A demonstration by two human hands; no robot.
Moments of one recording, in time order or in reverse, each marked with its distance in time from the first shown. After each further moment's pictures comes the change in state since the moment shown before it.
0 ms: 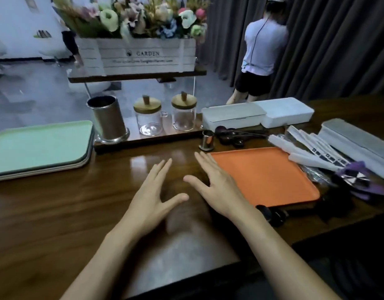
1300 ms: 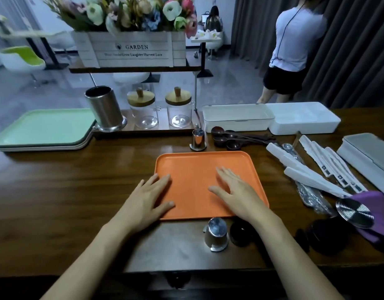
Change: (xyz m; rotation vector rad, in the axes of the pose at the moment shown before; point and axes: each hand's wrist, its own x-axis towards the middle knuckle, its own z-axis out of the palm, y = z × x) left_hand 0.015 0.019 0.083 0.434 -0.130 -0.177; right_hand 0.002 0.144 -0.078 -0.071 -0.313 0.037
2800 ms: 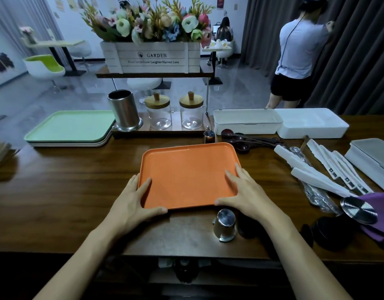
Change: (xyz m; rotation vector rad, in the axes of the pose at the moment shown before) left_hand -0.061 -0.024 -0.022 -0.156 0.055 -0.310; right_hand -0.015 -0.008 0.000 -0.078 -0.031 0.054
